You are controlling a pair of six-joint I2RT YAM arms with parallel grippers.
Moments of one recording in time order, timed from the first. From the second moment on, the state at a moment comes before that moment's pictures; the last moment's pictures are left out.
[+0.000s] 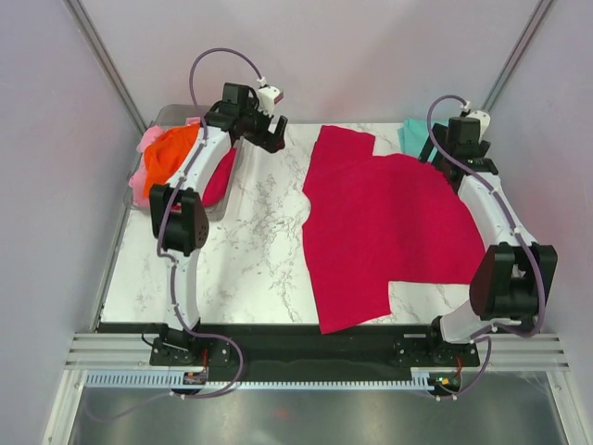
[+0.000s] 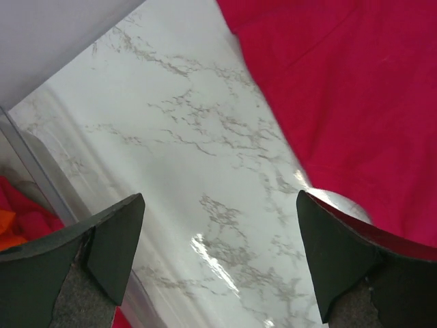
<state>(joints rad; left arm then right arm) -0.25 2.25 2.18 -0.62 0.37 0.31 -0.03 1.57 1.33 -0.37 0.29 0.31</state>
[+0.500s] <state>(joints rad) -0.47 1.98 1.50 -0.20 0.52 -0.25 0.19 1.52 1.10 -0.36 0.15 0.40</state>
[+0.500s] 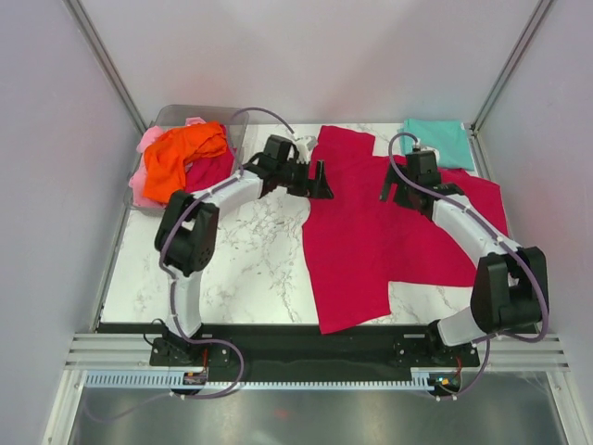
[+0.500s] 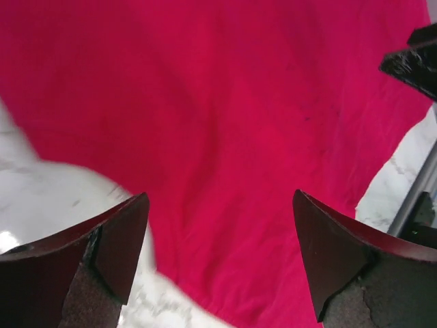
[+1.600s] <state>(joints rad) -0.17 2.26 1.70 -0.32 0.56 -0.40 0.18 1.17 0.93 -0.49 0.16 0.42</state>
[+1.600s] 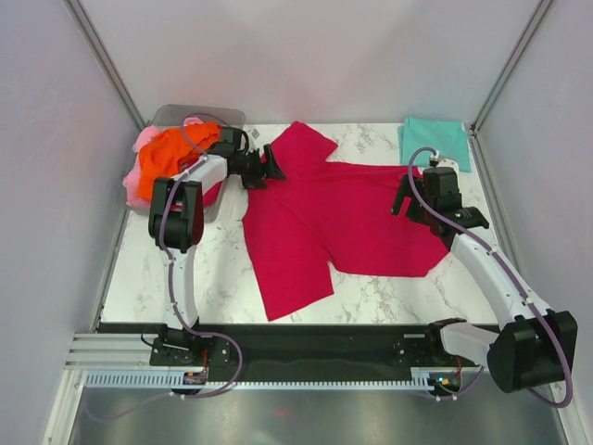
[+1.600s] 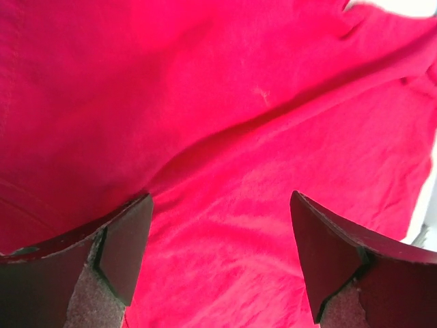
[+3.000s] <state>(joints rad) -0.57 0.93 0.32 -0.20 0.15 -0.64 -0.37 1.20 0.45 -0.17 -0.15 0.70</state>
